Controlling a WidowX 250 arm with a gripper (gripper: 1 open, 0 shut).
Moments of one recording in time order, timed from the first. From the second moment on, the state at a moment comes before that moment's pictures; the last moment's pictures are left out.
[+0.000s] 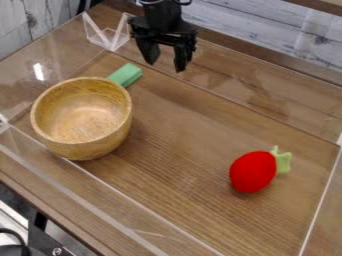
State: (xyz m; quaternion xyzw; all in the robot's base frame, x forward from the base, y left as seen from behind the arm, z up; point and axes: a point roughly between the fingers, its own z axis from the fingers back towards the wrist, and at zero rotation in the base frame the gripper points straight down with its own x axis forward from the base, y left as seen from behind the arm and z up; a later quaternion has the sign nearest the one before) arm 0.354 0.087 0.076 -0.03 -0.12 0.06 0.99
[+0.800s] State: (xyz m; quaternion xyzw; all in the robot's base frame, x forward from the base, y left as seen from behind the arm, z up) arm 0.351 0.092 0.062 -0.04 -0.11 0.03 0.99
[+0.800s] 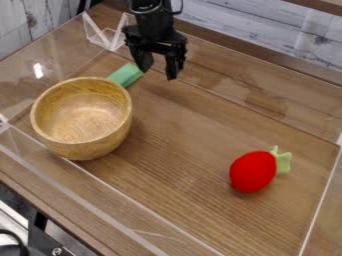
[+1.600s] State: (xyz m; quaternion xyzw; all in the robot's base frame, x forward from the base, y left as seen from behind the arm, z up) arm 0.359 0.080 0.064 -0.04 -0.12 0.04 0.99
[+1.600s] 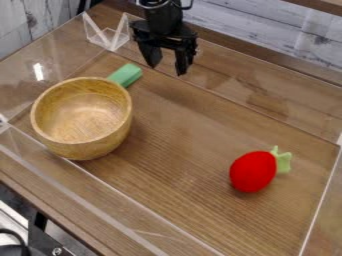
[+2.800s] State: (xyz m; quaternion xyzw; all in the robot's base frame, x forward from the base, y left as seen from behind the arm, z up) arm 0.369 0.066 0.085 -0.02 -0.11 0.06 0.99
